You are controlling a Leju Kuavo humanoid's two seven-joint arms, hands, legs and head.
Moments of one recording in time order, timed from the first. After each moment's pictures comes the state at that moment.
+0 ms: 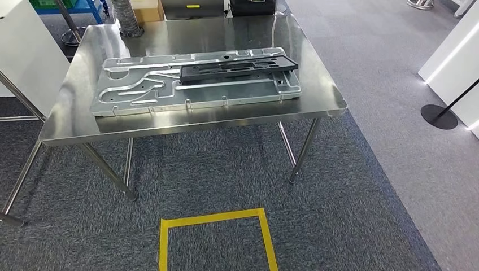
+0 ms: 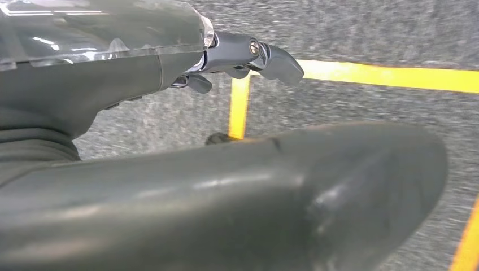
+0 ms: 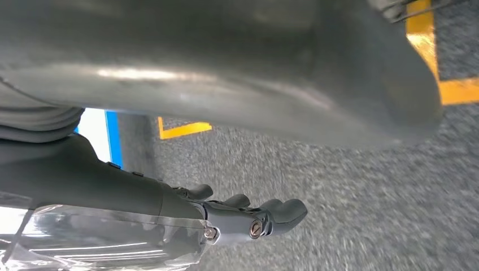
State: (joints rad) left arm -0.08 -0.11 1.23 -0.22 -0.93 -0.10 -0.23; right arm -0.06 0.07 -1.11 -0.22 1.27 -0.24 0.12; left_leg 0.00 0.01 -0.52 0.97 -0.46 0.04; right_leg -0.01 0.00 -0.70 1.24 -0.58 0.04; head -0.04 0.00
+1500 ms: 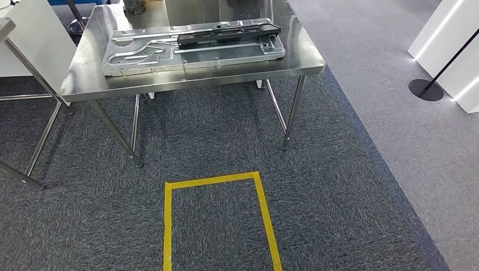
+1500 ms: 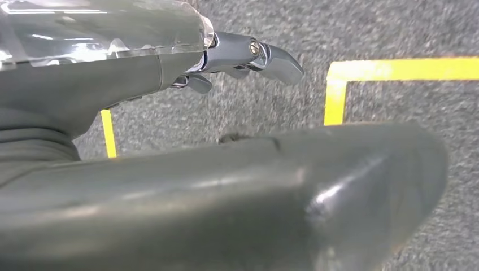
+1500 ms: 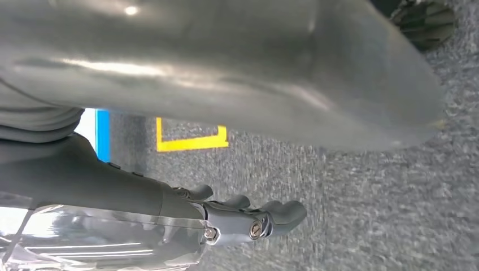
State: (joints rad) left arm -0.08 -0.10 1.20 -0.22 -0.96 -0.08 -0.21; right arm -0.08 0.10 -1.10 -0.20 1.27 -0.17 0.05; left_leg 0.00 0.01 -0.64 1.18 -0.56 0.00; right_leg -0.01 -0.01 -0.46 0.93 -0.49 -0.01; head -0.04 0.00
